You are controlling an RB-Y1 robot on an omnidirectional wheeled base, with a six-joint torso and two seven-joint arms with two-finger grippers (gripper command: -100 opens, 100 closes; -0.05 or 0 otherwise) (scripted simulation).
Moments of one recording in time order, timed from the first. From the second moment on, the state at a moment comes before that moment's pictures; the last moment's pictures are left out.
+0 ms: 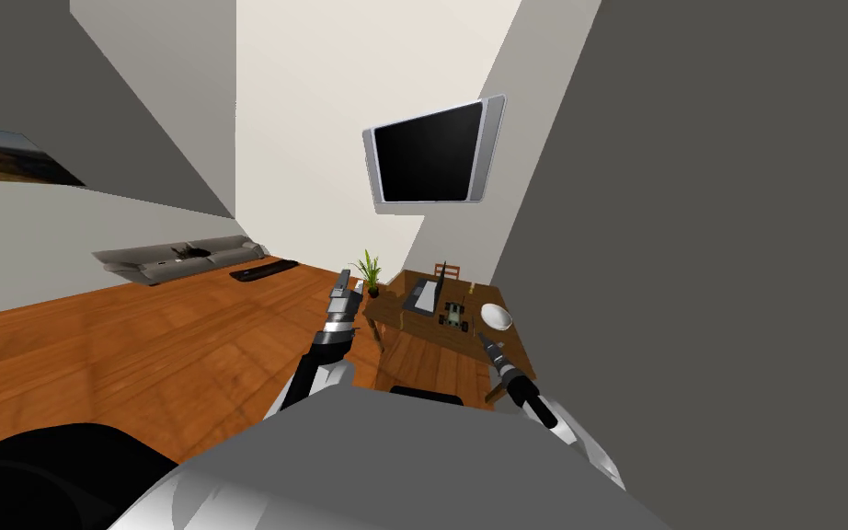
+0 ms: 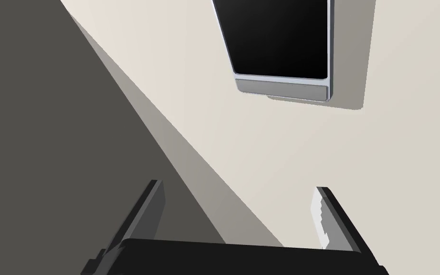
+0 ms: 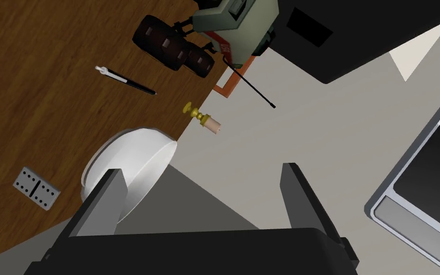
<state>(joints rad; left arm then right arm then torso) 0.54 0.05 -0.04 -2.29 0.10 -0.39 -0.13 0.30 -0.53 0.28 -1.53 0.02 -0.08 0.07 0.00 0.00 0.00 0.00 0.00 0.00</state>
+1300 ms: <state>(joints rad) 0.54 0.05 -0.04 -2.29 0.10 -0.39 -0.13 0.23 -0.74 0.40 -1.19 0.02 0.03 0.15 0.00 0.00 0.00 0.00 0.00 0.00</state>
